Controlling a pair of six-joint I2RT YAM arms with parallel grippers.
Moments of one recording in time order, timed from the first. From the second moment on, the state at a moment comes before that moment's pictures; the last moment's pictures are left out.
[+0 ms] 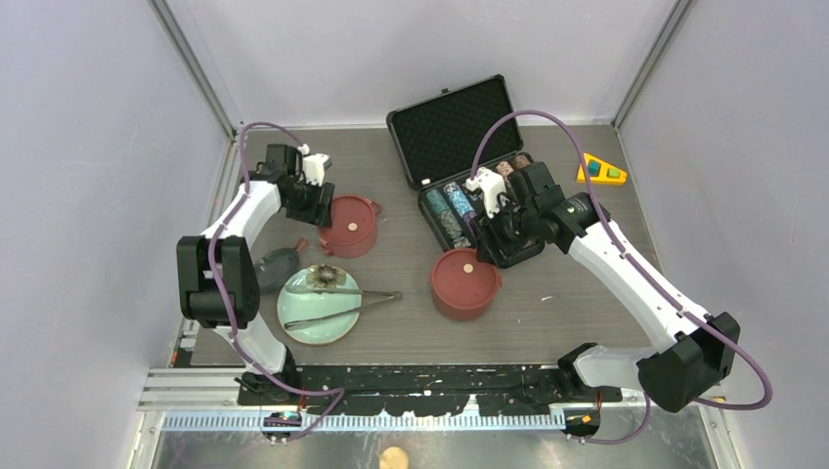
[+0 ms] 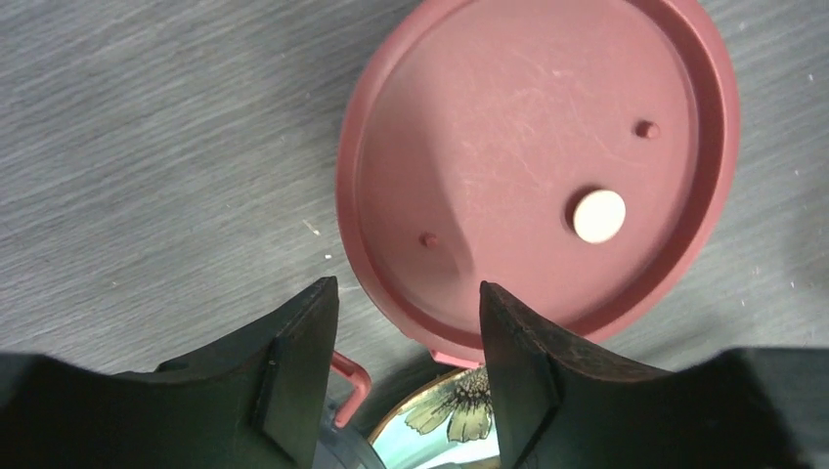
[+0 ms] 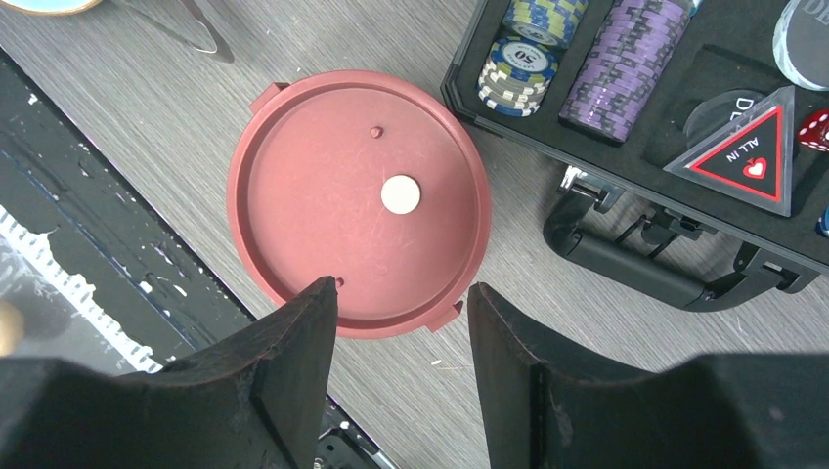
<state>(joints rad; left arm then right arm) -0.03 1.69 1.27 -0.67 0.30 0.25 0.50 1.25 1.21 -0.90 -0.31 -0.19</state>
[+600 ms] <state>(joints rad) -0.05 1.96 1.57 -0.80 0.42 0.46 0.50 1.27 1.22 -0.90 -0.31 -0.19</state>
